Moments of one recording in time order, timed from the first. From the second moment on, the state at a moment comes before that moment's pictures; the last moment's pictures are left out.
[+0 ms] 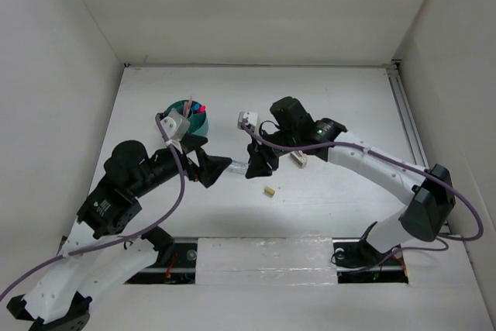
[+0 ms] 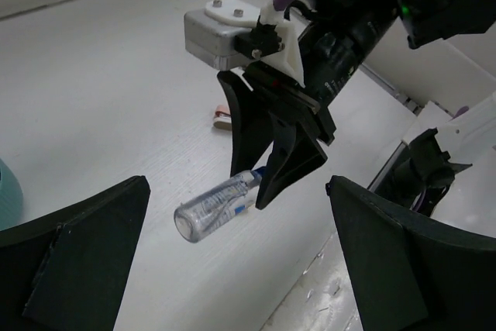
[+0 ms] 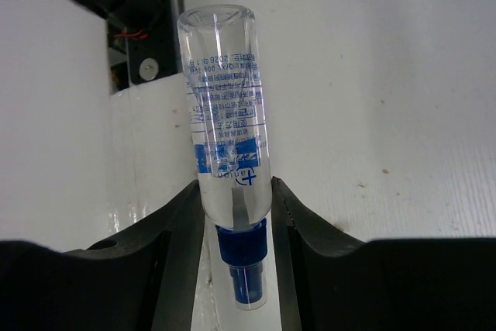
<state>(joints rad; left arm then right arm) -0.65 0.63 0.99 -0.52 0.23 -0.24 0.82 1.49 1.32 -0.55 -0.63 -0.12</state>
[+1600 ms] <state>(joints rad) -0.88 0.84 1.00 -0.56 0.32 -0.18 0.77 1.43 1.34 -0.65 -1.09 -0.33</state>
